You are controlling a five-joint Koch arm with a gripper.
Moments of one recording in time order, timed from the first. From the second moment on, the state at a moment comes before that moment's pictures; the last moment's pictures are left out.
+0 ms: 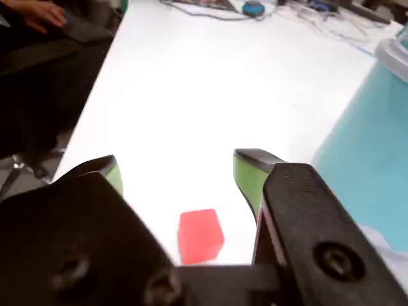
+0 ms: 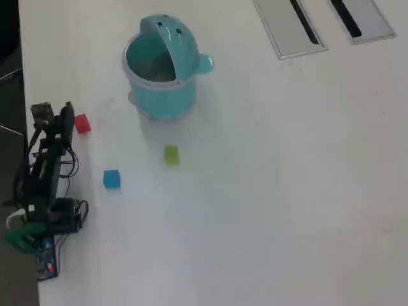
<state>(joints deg) -79.3 115.4 133.9 -3.3 -101.1</state>
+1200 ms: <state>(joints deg) -73.0 80.3 126.7 -7.8 -104.9</state>
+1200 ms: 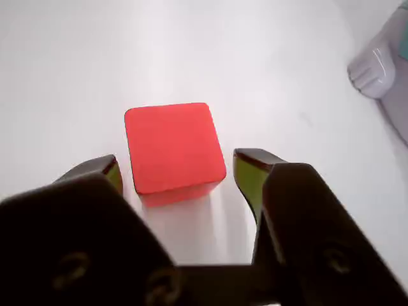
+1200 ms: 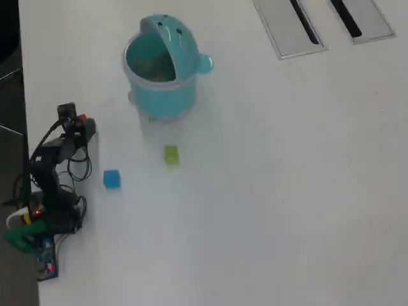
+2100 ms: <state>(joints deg) -72.4 105.2 126.4 4.2 -104.8</state>
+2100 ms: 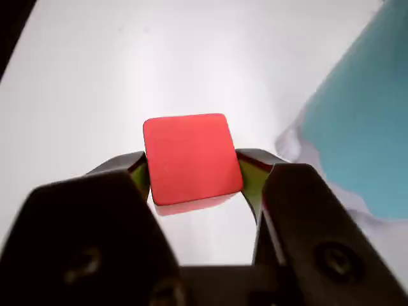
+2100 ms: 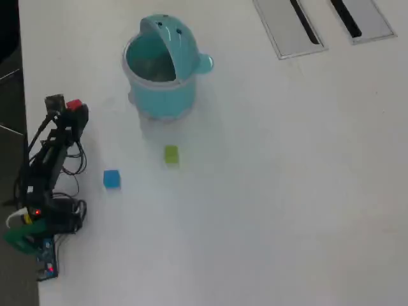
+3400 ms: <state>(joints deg) -52.2 75.2 53.9 21.3 -100.0</state>
